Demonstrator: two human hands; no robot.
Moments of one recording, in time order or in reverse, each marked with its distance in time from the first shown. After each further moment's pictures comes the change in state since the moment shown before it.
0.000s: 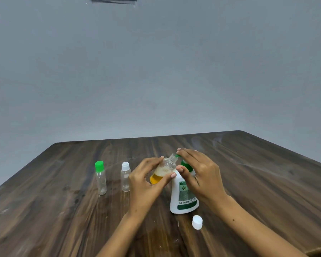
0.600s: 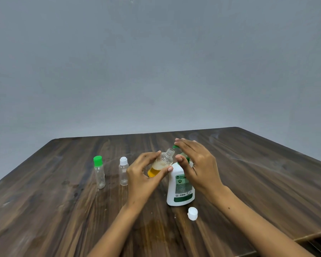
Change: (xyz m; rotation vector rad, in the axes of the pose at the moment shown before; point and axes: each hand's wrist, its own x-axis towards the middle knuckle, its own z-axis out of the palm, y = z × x) left_hand 0.001 -0.002 0.001 0.028 0.011 0.011; right_hand 0.006 -0.001 -0.005 0.049 0.024 0.027
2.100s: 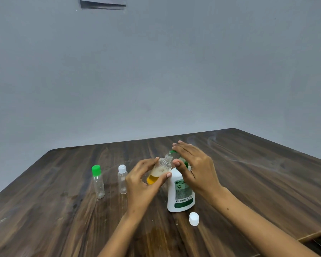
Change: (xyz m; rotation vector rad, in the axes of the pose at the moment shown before) left_hand -0.001 0.001 -0.001 -0.005 0.003 -0.014; right_hand 0.002 0.004 0.004 -0.022 0.000 -0.005
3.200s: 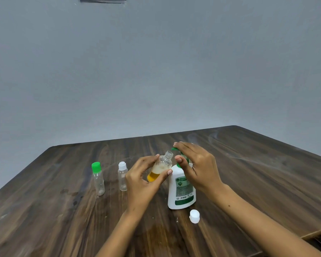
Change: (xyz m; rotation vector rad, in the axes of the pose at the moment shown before) left_hand 0.000 -0.001 0.000 0.004 0.008 0.002; right_hand 0.001 0.000 -0.002 -0.004 0.048 -0.020
